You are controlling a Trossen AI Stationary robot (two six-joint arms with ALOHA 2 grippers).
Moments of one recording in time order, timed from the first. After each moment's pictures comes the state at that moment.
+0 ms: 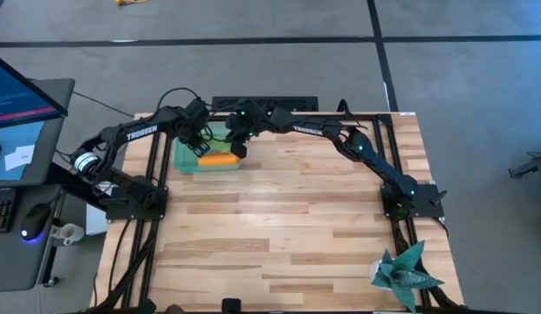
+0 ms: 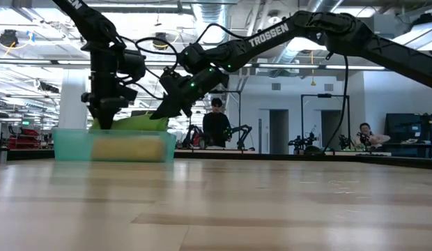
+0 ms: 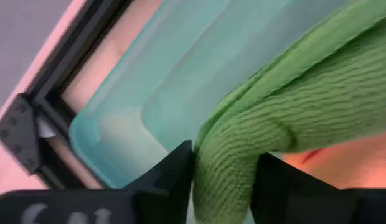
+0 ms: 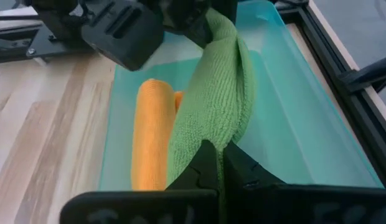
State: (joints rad) left arm 0.89 1.43 0.90 -0.85 -0.22 0.09; right arm -0.39 2.51 2.24 -0.41 -0.38 -0.19
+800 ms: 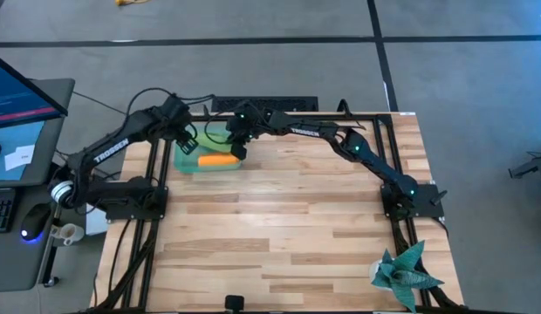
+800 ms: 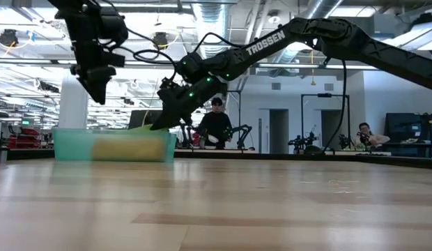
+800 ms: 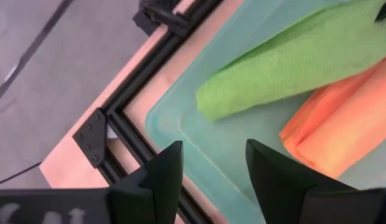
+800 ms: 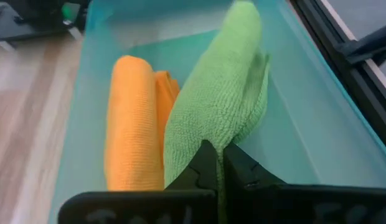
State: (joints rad) left arm 0.89 1.10 0.90 -0.92 -0.24 0.16; right arm -0.39 2.56 2.23 -0.38 -0.36 -0.17
